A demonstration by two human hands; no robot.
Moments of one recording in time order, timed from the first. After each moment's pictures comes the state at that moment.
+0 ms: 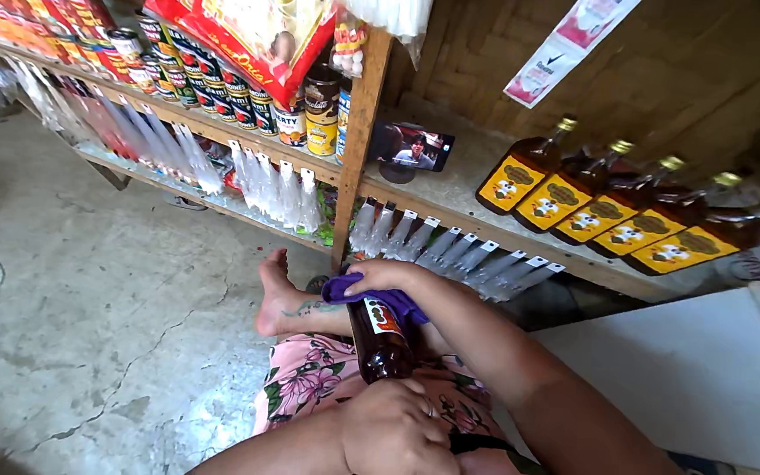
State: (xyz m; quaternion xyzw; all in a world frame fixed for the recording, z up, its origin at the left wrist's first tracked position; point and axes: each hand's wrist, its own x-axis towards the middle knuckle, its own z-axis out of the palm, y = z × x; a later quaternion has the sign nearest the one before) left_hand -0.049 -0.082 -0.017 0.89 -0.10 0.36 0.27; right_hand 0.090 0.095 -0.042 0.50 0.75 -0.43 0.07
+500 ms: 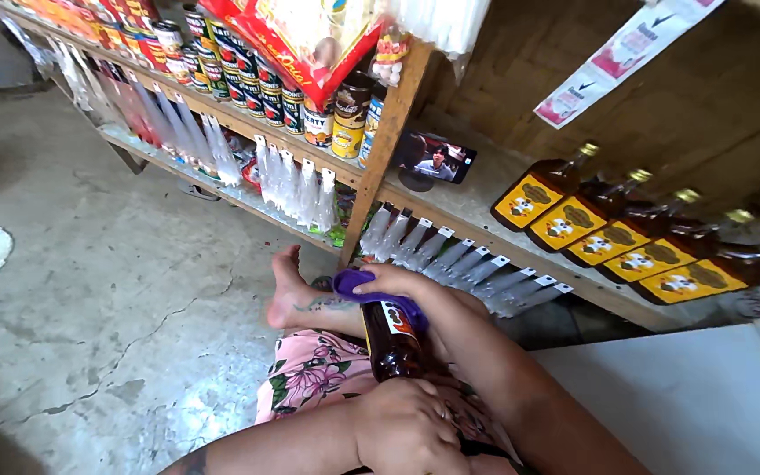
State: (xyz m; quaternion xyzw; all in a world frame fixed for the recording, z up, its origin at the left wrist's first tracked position) left_hand -0.049 -0.083 -0.020 0.88 -0.10 0.38 0.26; right_hand 0.088 0.092 -0.059 0.53 0.70 -0.47 -0.01
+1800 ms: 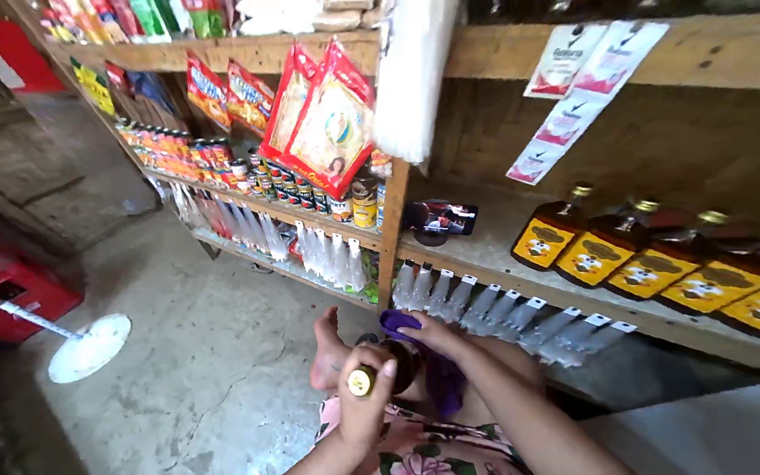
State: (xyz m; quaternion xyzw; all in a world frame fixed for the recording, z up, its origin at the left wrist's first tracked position) left_hand -0.069 -0.039 -0.015 0.54 0.20 0.70 0.42; right_hand 0.124 0.080 -0.088 0.54 0.62 -0.51 -0.24
